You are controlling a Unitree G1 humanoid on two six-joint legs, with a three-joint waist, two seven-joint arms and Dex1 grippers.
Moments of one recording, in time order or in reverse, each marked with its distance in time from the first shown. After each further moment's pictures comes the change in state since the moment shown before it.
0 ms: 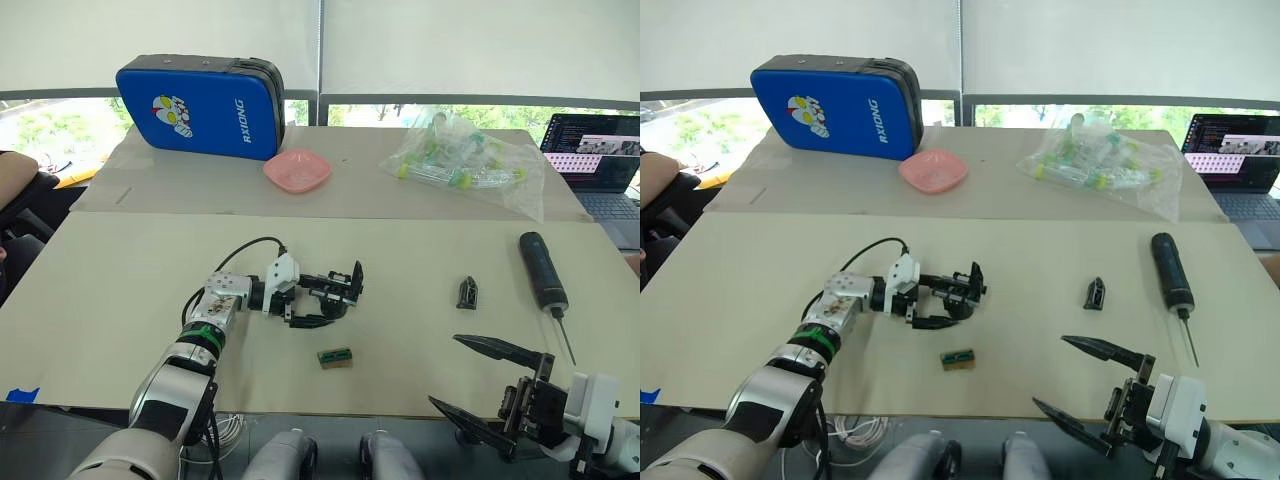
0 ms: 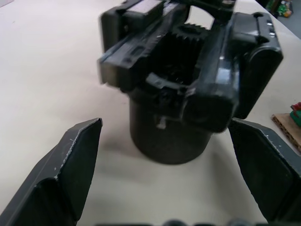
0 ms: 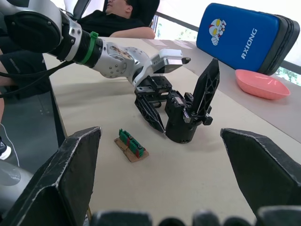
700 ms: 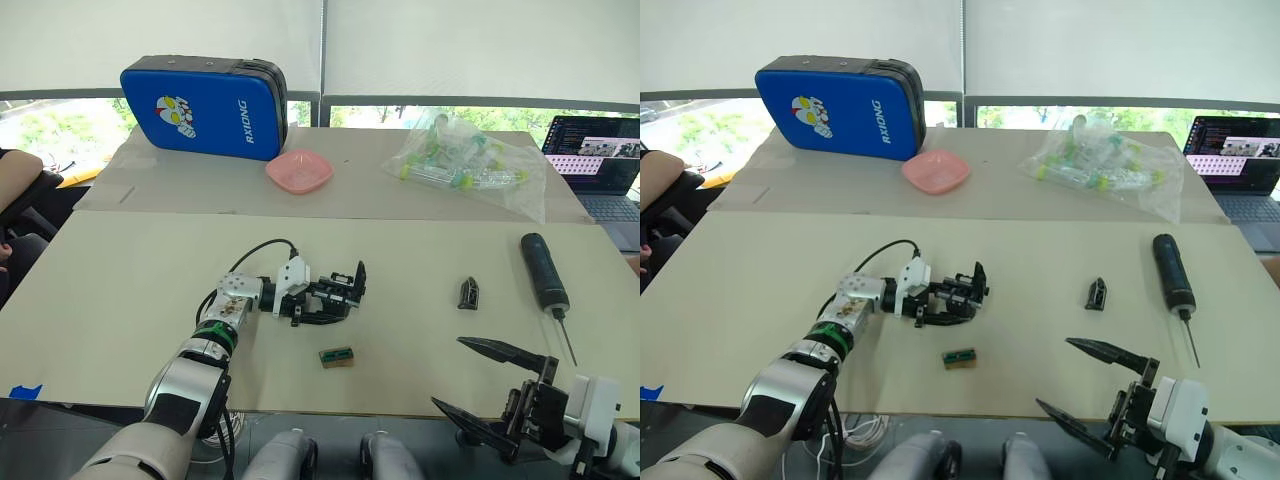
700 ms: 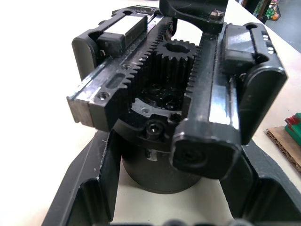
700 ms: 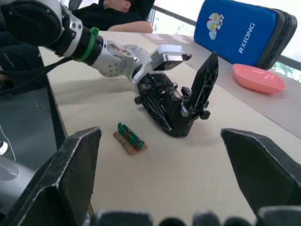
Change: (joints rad) left arm -0.033 -0.058 0.041 0.089 0.037 -0.071 -0.007; right arm 0.026 0.016 -0.015 0.000 -0.023 -0.007 -0.006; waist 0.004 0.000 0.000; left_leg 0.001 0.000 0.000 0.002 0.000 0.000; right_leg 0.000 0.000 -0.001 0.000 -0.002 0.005
